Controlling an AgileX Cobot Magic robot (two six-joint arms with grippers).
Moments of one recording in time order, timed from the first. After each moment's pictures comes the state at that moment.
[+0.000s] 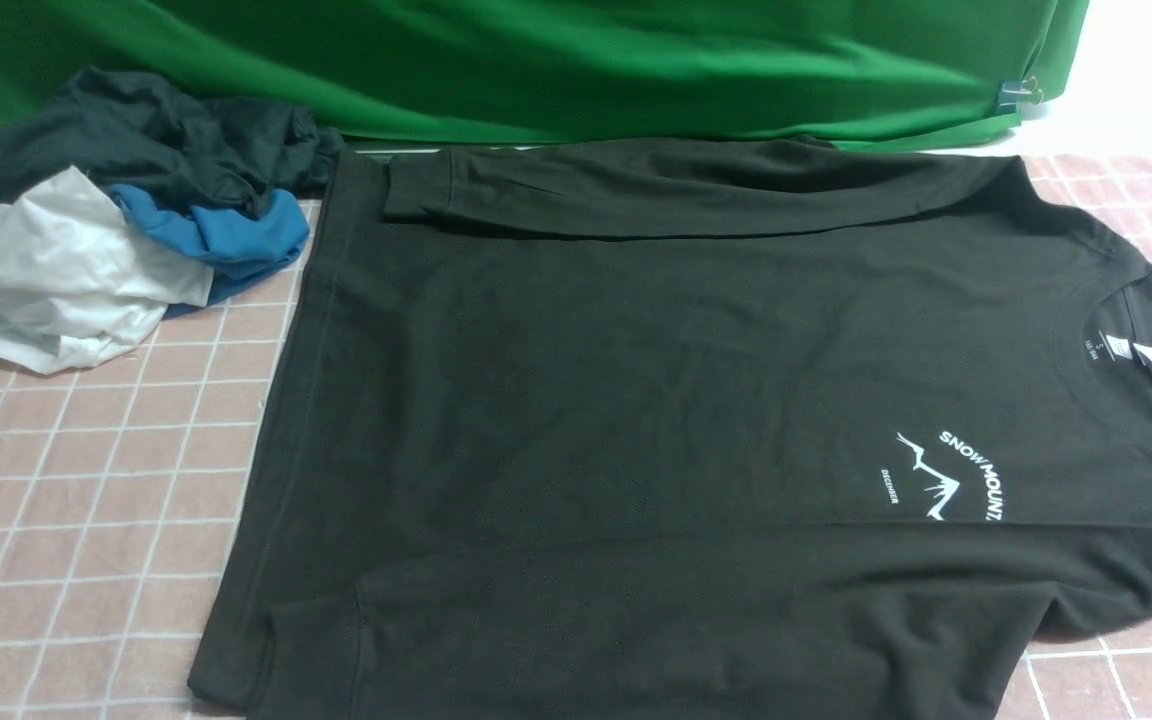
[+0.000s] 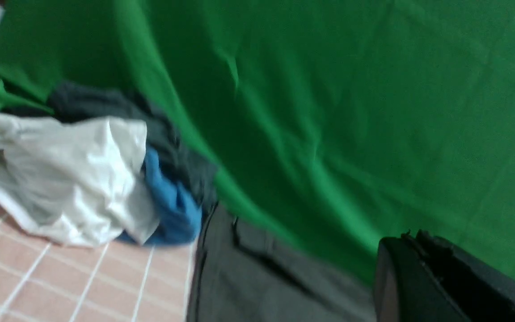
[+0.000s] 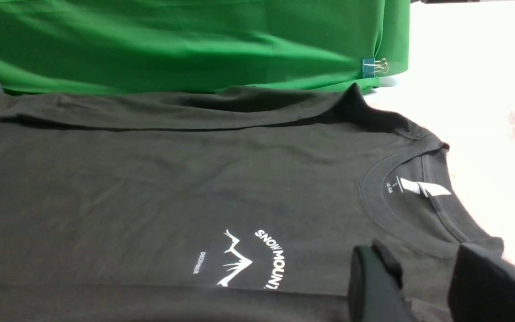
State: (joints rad) right arm 0.04 0.00 0.01 0.13 0.25 -0.09; left arm 0.00 0.00 0.01 -0.65 -0.08 0.09
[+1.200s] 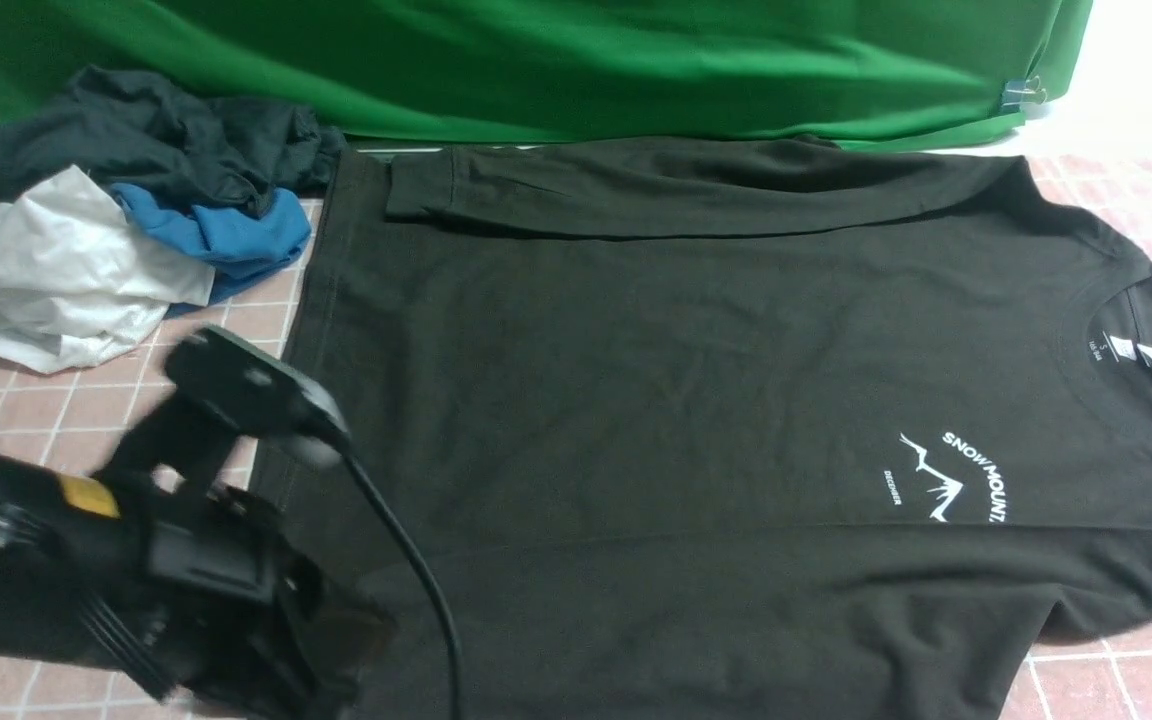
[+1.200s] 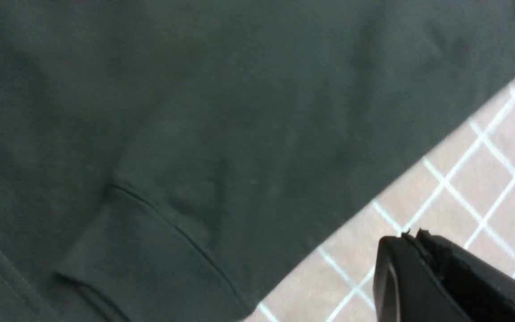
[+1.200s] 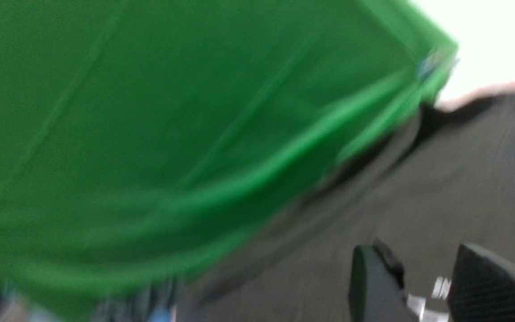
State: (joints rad) right arm 0.13 0.04 -0.13 0.22 0.25 0.52; left arm -0.31 1.08 -0.68 -0.48 0.87 0.58
